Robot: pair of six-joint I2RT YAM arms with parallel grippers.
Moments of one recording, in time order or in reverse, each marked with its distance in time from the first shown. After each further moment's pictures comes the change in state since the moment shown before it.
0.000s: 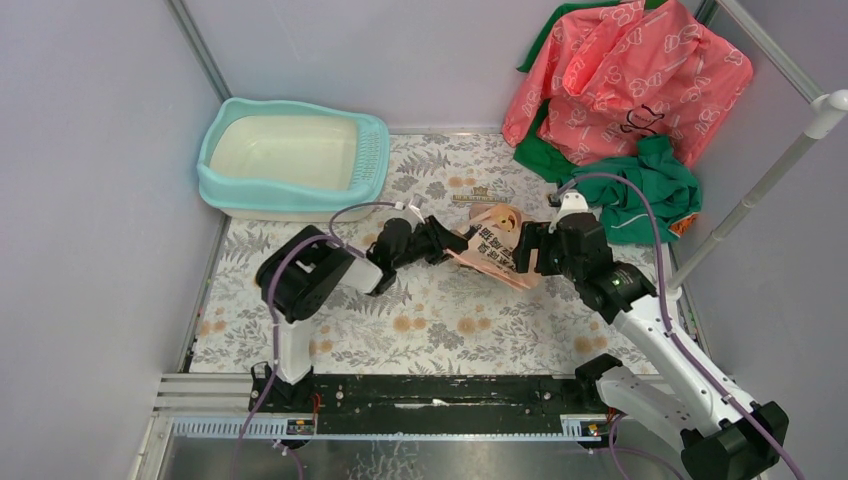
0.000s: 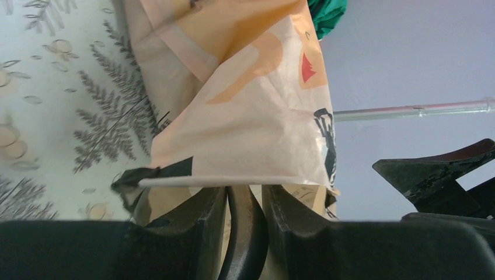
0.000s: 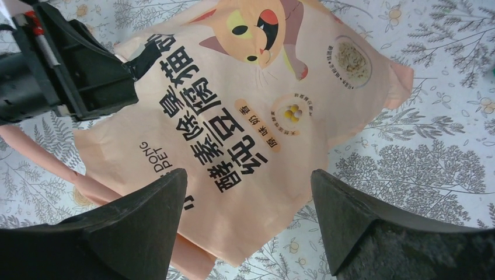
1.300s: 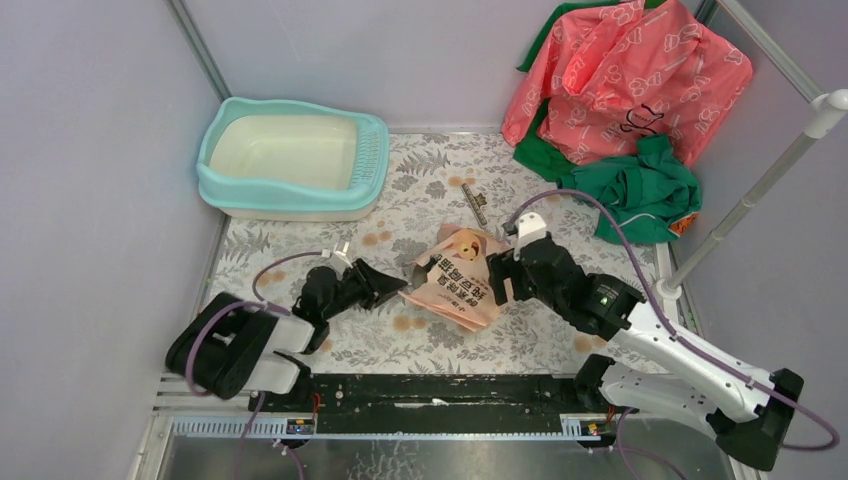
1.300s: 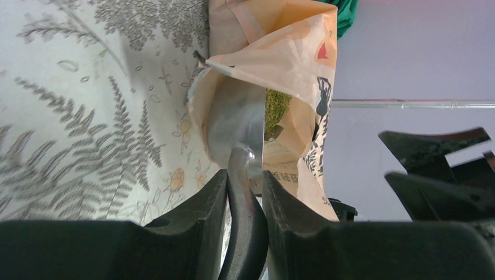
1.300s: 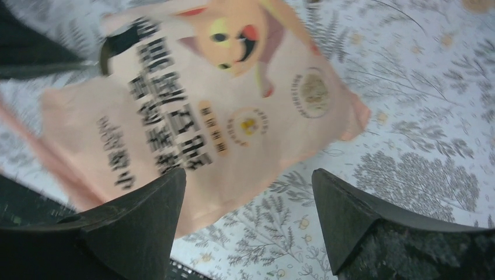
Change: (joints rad) left arm 0.217 -0.691 -0.696 -0.103 0.090 -0.031; right arm 0.492 -0.008 0.063 -0.132 0.251 -0.029
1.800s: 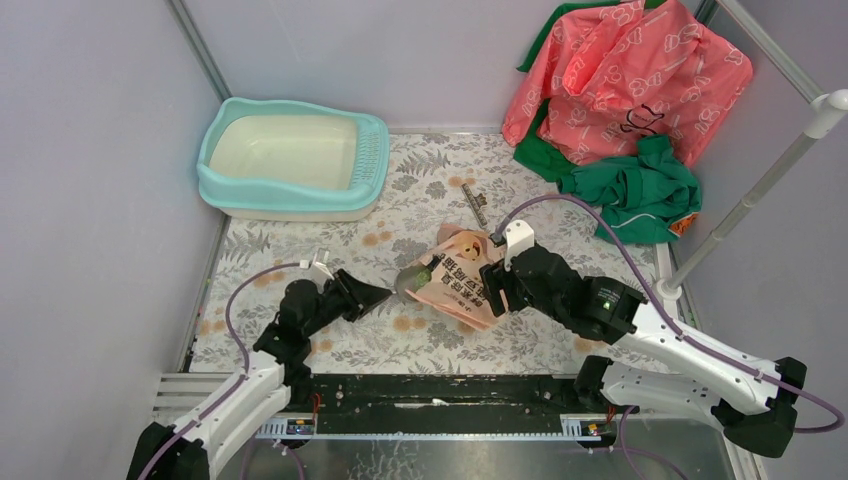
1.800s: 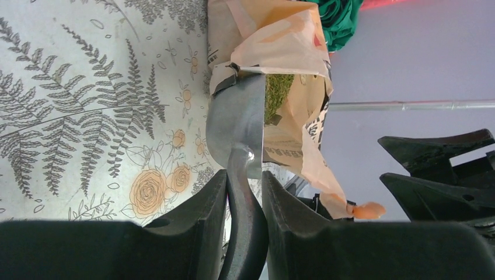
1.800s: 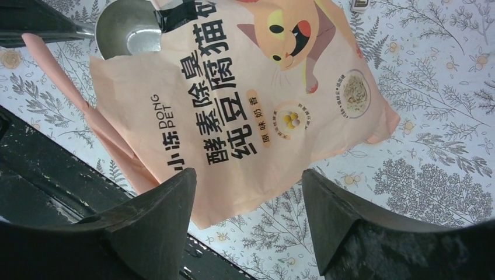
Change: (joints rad) left arm -0.001 -0.704 0.028 -0.765 -0.051 0.078; right arm 0.062 0.012 0.053 -0.048 -0.042 -0.002
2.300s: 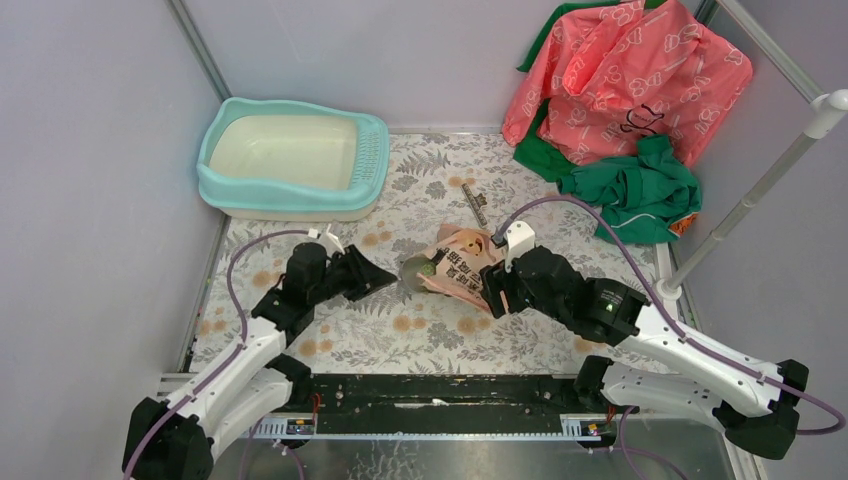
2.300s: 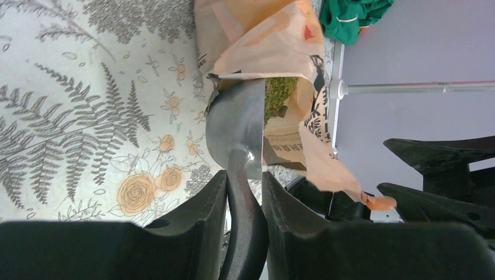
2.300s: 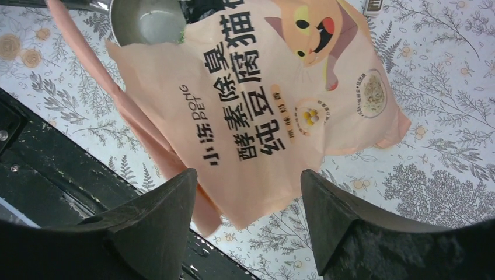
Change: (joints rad) left arm -0.004 0.237 0.352 -0.262 0.039 0.183; right arm 0.000 -0.018 -0.010 0.023 -0.033 0.000
